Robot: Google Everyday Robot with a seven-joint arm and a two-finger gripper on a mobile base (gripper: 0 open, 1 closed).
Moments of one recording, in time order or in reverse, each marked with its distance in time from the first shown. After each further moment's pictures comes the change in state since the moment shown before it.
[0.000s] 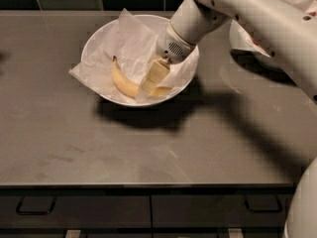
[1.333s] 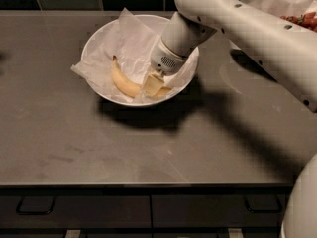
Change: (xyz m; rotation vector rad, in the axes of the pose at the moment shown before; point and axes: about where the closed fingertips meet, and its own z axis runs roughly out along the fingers) arm 0.017 0.005 0.032 -0.003 0.085 0.009
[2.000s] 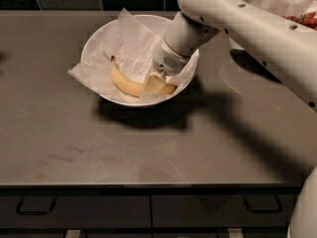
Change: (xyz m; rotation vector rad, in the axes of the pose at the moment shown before) arm 0.001 0.002 -0.004 0.011 -0.010 -0.005
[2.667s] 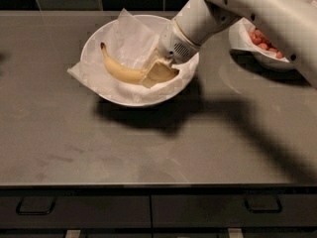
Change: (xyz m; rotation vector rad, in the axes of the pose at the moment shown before) arm -0.024 0.016 -0.047 0.006 -0.143 -0.106
